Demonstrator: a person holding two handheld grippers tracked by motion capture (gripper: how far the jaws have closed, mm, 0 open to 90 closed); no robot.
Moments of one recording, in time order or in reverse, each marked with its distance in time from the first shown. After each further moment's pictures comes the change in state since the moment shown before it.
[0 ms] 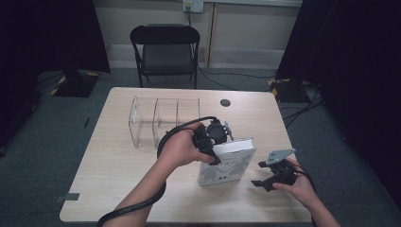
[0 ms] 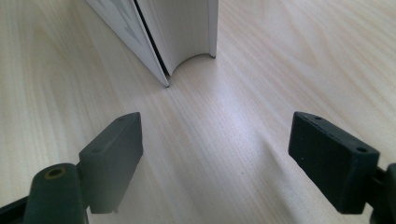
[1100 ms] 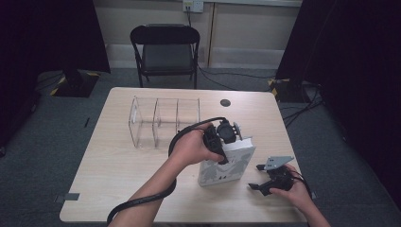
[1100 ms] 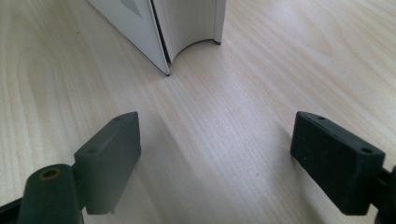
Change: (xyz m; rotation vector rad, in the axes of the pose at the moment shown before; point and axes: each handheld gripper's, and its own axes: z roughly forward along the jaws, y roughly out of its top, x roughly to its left) left arm 0.002 0.020 0.022 0.023 -0.003 -0.011; right arm 0.006 -0.017 0.016 -0.056 -0.030 -0.006
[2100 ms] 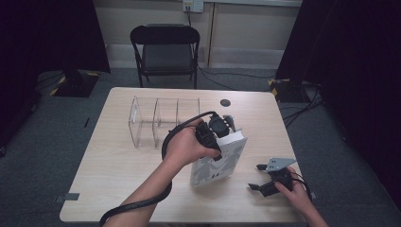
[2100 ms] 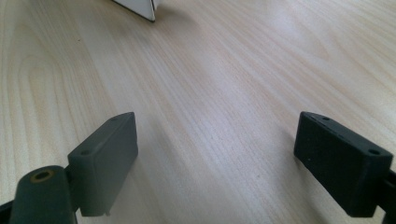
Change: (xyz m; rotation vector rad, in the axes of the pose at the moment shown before) left arm 0.004 -0.013 -0.029 0.028 0.040 -0.174; right arm 0.001 -0.008 0.001 -0.062 -0.004 0.009
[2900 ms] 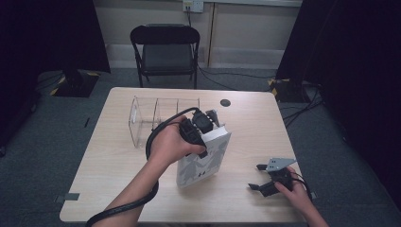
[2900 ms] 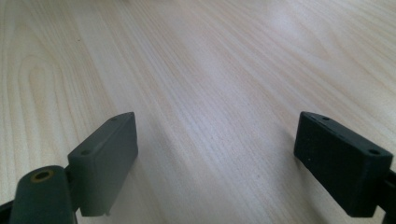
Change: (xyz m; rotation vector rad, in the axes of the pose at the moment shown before) left arm 0.016 -0.027 -0.019 0.035 0.019 -0.098; right arm 0.000 0.000 0.000 0.000 0.000 0.000
